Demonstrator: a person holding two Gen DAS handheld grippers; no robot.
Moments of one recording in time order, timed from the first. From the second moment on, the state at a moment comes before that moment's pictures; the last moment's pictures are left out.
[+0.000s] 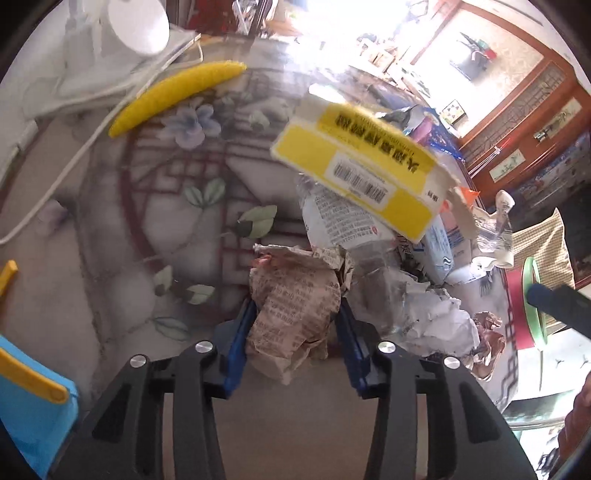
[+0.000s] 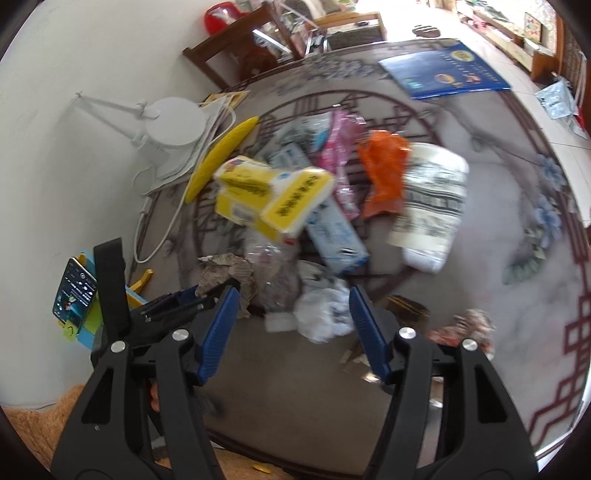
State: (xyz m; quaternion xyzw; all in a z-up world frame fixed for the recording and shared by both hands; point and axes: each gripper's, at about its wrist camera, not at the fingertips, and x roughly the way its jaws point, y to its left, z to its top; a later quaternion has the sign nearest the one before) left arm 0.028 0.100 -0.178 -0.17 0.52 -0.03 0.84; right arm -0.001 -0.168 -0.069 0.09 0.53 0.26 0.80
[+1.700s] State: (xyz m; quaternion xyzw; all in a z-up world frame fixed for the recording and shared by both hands) left arm 0.009 0.100 -0.115 -0.15 0.45 -0.02 0.88; right arm 0.026 -0.160 -0.042 0.17 0.50 0.29 0.80
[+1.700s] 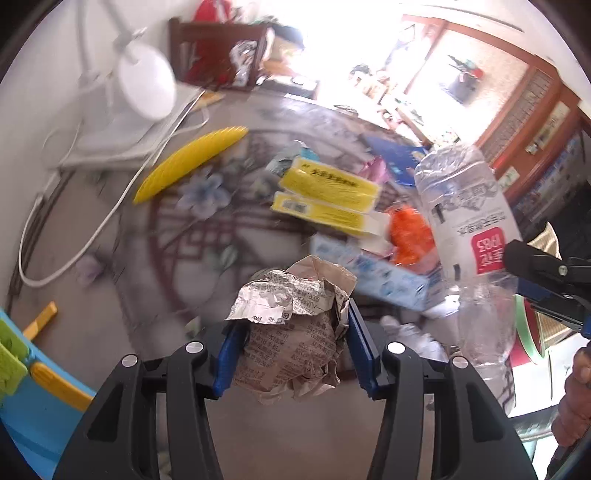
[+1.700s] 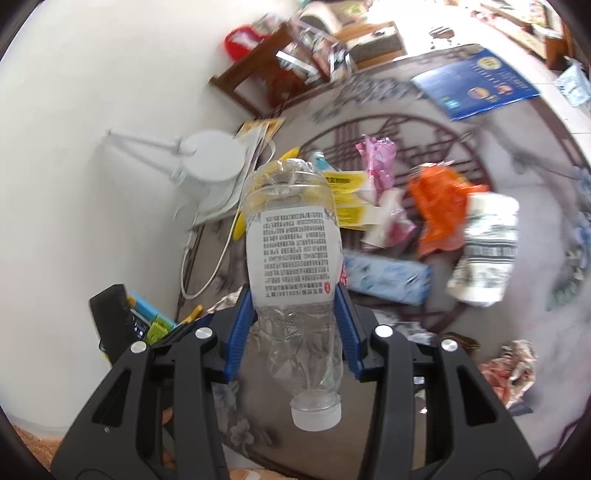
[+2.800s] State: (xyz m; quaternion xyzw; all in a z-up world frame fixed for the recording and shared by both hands) left arm 0.018 -0.065 -0.058 -0.08 0.42 -0.09 0.90; right arm -0.015 -0.348 -0.004 0.20 0.41 0.21 0.87
